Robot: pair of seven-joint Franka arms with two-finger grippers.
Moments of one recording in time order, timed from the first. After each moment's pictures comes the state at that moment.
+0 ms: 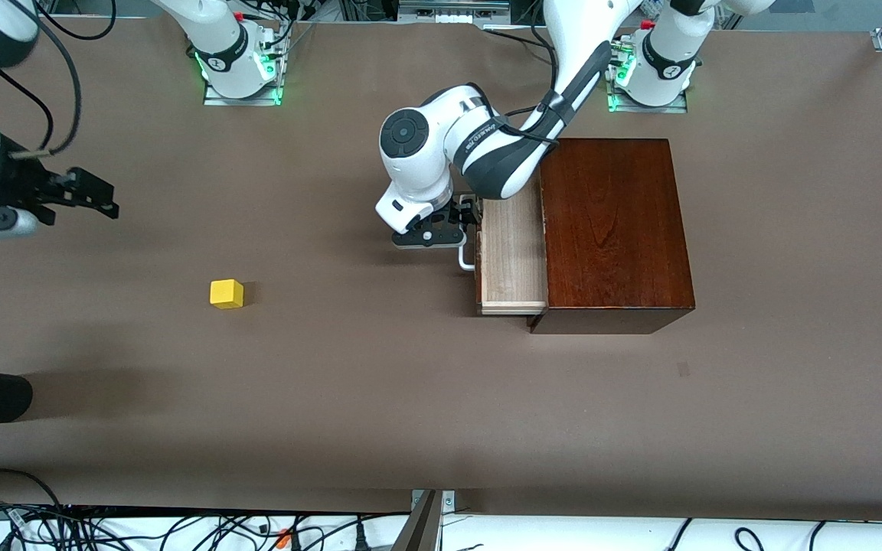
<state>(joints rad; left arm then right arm) -0.73 0.73 -0.17 -1.29 0.14 1.87 -0.93 0.20 0.11 -0.18 -1.62 0.05 1.68 -0.09</state>
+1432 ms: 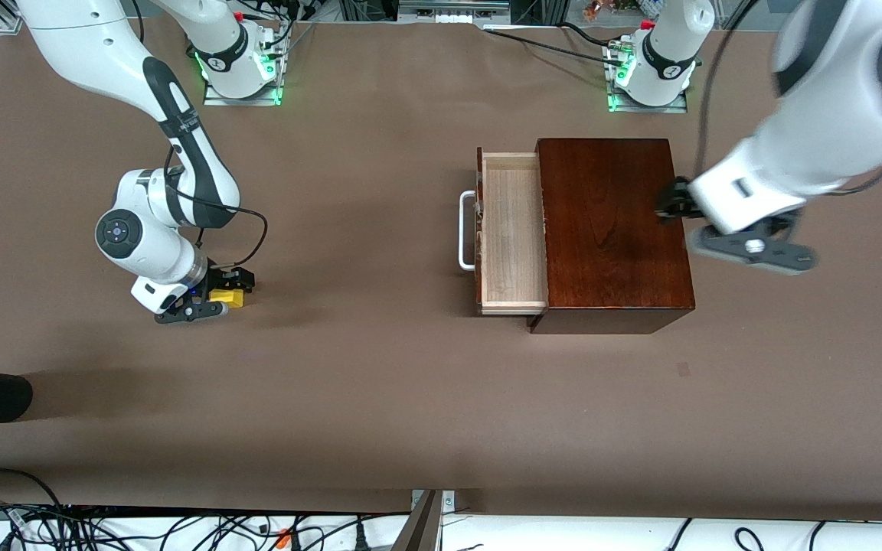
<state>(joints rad) -0.10 0.23 -0.14 -1.37 0.03 1.51 -0.01 0.20 0.48 -0.09 -2.03 0.09 2.49 -0.11</state>
